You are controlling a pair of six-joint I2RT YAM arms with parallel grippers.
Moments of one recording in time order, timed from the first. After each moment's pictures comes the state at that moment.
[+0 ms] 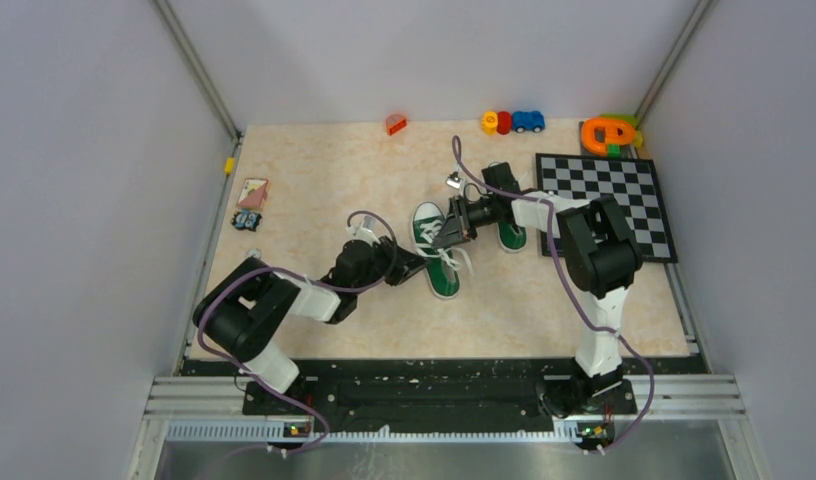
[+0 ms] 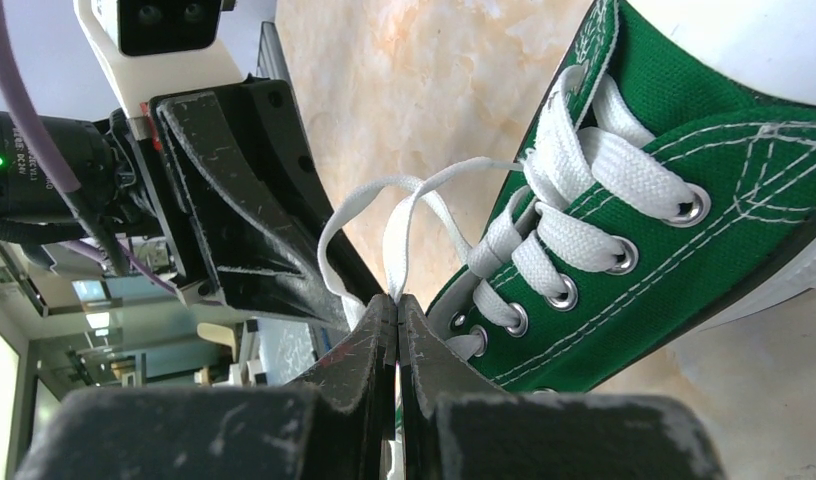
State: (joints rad) left arm -0.61 1.61 0.44 0.86 0.22 -1.26; right arm 0.38 2.03 1.27 -0.14 -1.10 0.36
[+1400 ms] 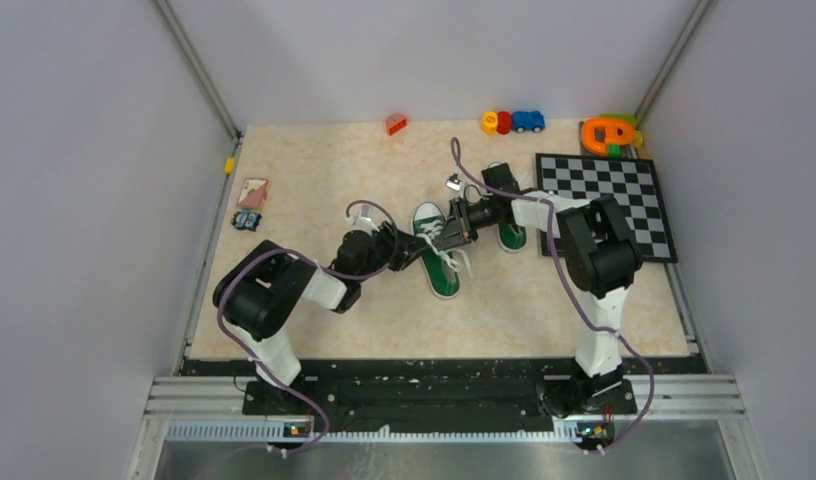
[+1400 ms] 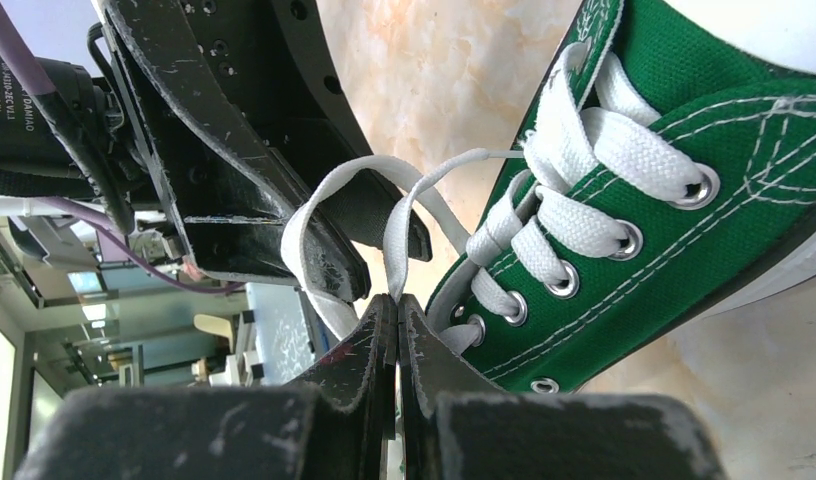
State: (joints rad) left arm -0.55 1.75 0.51 1.02 0.22 -1.29; right arm 0.38 2.03 1.27 -0.19 -1.10 0.31
